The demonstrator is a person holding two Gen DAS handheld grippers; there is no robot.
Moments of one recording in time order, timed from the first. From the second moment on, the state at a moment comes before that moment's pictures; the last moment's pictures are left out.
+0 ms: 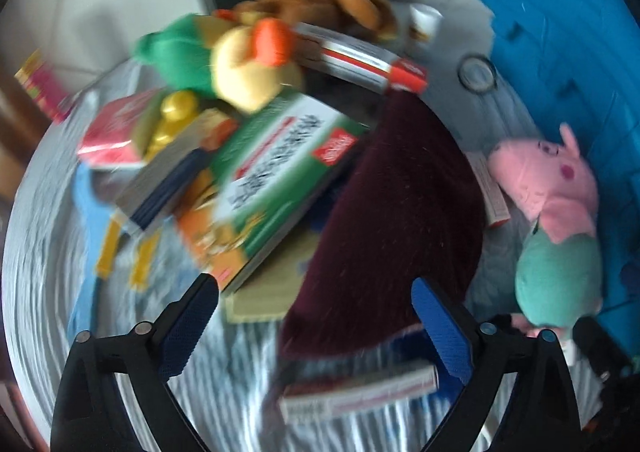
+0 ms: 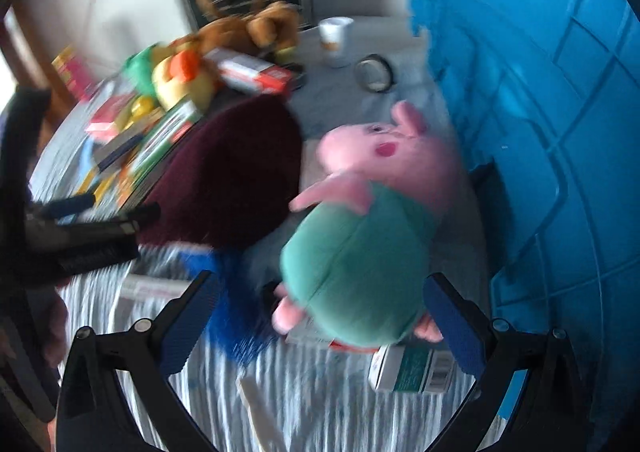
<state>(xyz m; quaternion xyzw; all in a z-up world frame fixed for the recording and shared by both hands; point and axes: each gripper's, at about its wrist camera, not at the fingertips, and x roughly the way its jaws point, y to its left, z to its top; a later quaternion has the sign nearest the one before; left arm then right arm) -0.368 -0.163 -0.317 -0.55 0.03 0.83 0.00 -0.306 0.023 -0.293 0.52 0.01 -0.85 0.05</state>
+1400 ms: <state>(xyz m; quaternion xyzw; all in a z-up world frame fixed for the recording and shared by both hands) -0.350 -0.184 -0.332 -0.55 0.01 0.83 0.05 -0.277 -0.002 -0.329 0.55 -0.03 -0.83 0.06</state>
